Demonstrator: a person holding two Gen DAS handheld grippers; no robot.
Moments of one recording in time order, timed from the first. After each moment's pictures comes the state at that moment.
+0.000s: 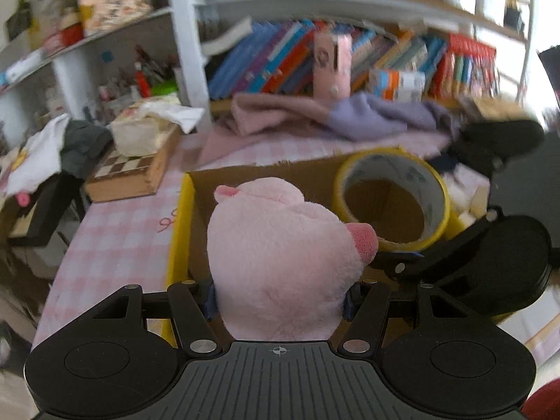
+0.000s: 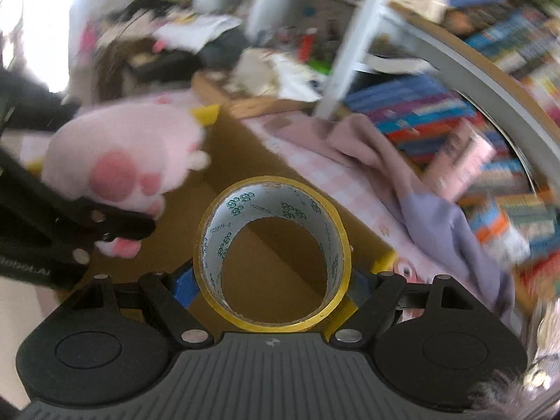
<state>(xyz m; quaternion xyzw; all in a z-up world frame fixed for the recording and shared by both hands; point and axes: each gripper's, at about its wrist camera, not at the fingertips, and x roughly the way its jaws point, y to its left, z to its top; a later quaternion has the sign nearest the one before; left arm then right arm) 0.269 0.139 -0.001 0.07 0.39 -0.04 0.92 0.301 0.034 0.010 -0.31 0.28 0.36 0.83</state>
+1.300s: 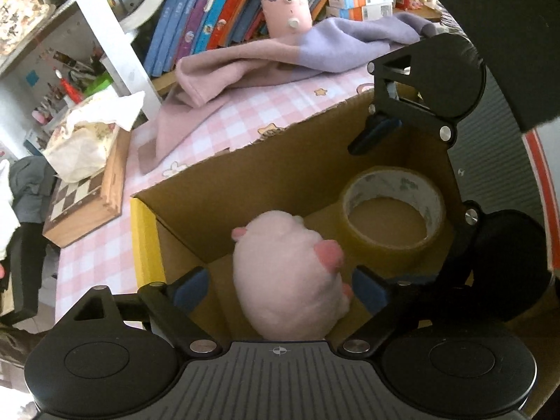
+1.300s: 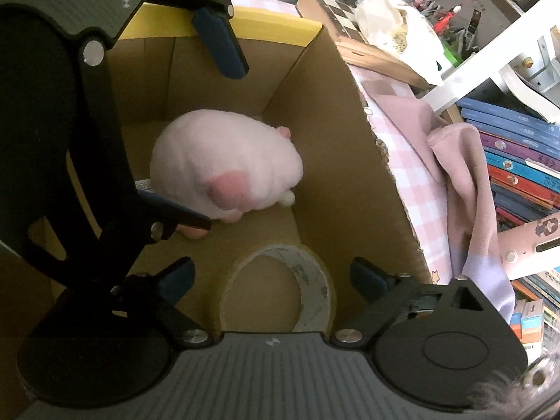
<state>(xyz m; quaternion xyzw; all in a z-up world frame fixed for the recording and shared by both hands) 0.336 0.132 -0.037 0.18 0.45 -0.10 0.87 0.342 0.085 -0.042 -0.47 0.33 0.44 0.69</state>
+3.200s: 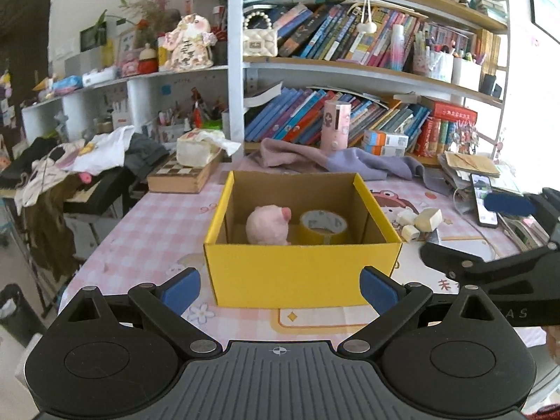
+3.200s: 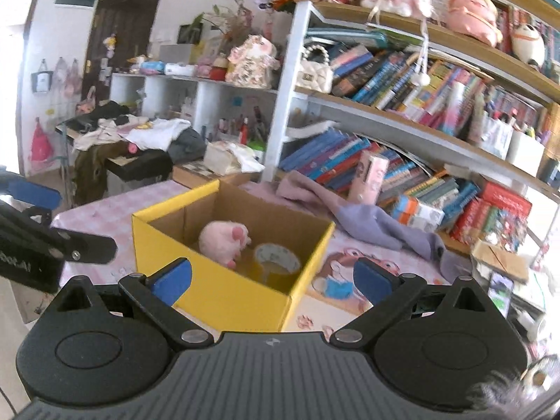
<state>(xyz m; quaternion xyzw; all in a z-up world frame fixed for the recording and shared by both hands) 0.043 0.118 0.046 -0.02 0.28 0.02 0.96 0.073 -0.067 0.060 -0.14 0.17 0.24 0.94</state>
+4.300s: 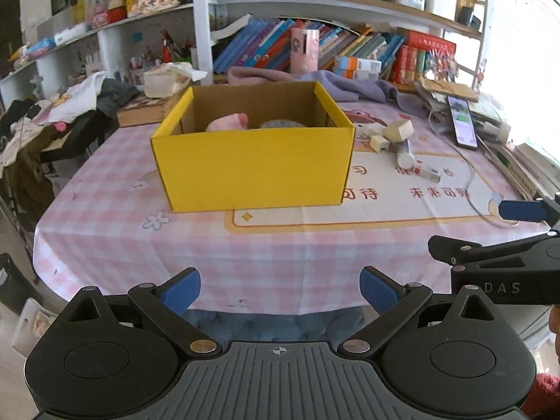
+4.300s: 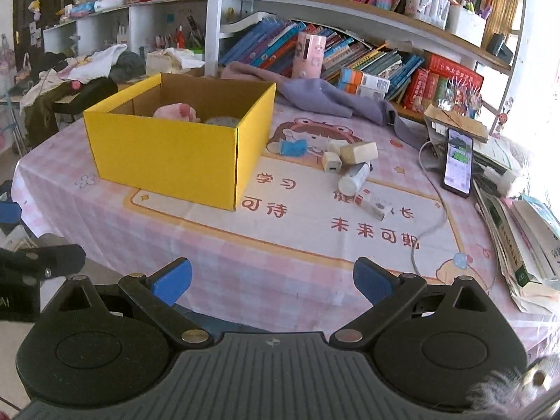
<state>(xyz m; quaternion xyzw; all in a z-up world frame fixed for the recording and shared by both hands) 0.013 0.070 -0.014 0.01 0.37 -0.02 0.93 0.036 -0.115 -0.006 -0.10 0.33 0.14 0.93</state>
